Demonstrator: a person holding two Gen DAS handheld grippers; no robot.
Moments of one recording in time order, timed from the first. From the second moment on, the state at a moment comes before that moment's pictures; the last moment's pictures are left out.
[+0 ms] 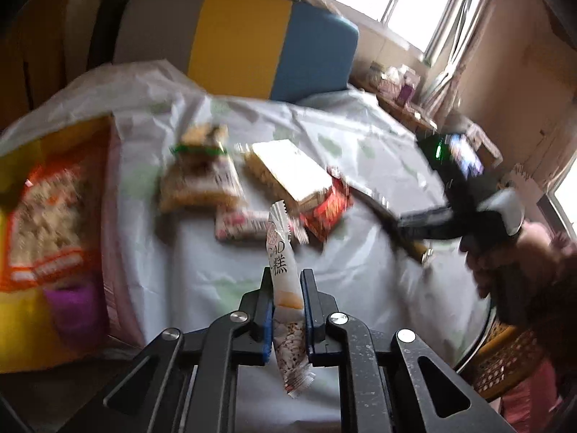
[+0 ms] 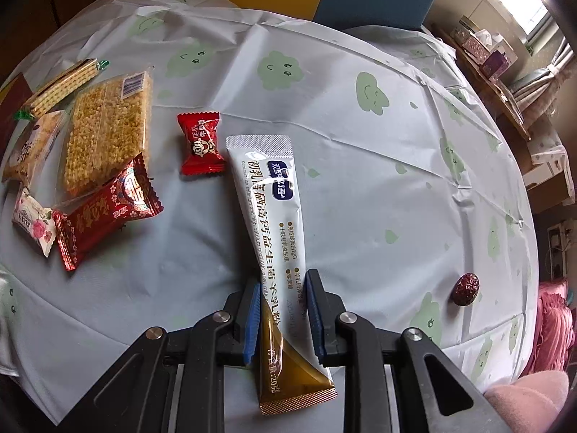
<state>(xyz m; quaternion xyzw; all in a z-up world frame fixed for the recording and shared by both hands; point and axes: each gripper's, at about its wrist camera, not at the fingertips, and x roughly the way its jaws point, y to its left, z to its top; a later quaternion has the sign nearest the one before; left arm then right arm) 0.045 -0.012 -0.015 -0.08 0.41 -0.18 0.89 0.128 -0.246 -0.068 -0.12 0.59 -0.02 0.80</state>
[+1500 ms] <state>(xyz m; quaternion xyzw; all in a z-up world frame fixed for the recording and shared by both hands) 0.033 0.089 0.014 -0.06 0.38 0.03 0.92 0.115 -0.235 -0.066 -0.16 0.57 -0.03 0.81</state>
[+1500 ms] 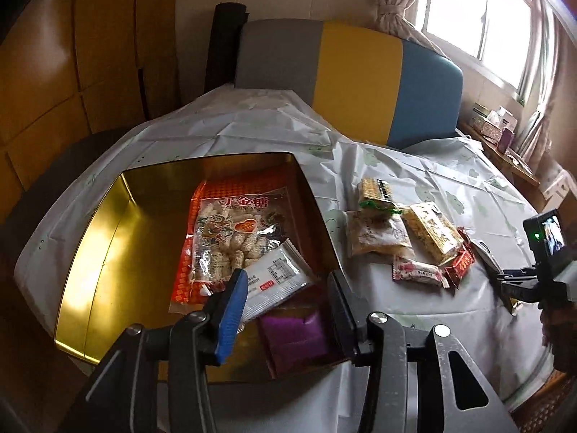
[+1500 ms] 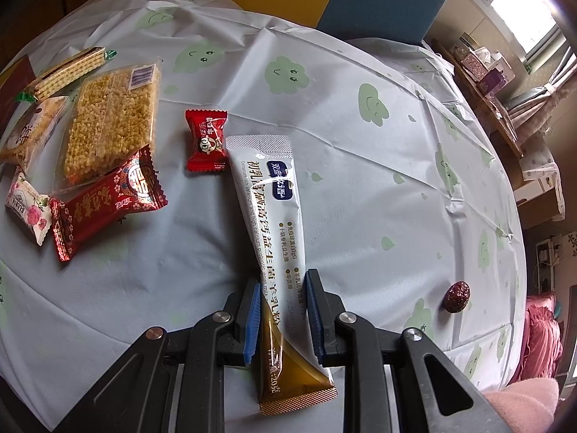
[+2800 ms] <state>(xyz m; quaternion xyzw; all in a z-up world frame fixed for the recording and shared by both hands) 0.011 0.149 0.007 -0.12 0.37 0.10 0.92 0.101 -0.114 0.031 0.02 0.51 0.19 0.84</state>
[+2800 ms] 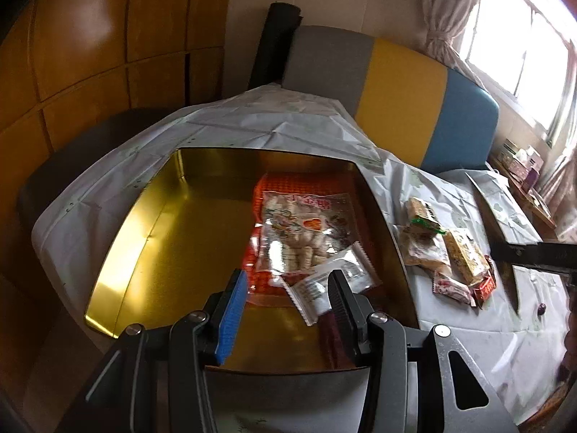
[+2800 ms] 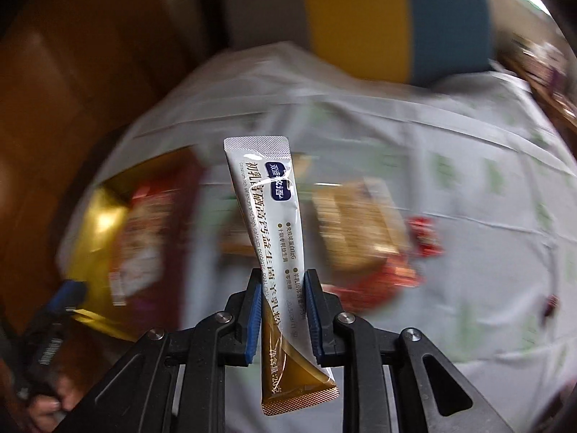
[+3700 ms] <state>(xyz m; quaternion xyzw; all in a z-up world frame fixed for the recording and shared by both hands) 0.009 0.160 -0.001 -0.13 0.37 0.11 0.91 0.109 0.005 0.015 0.02 0.50 0.27 0.82</state>
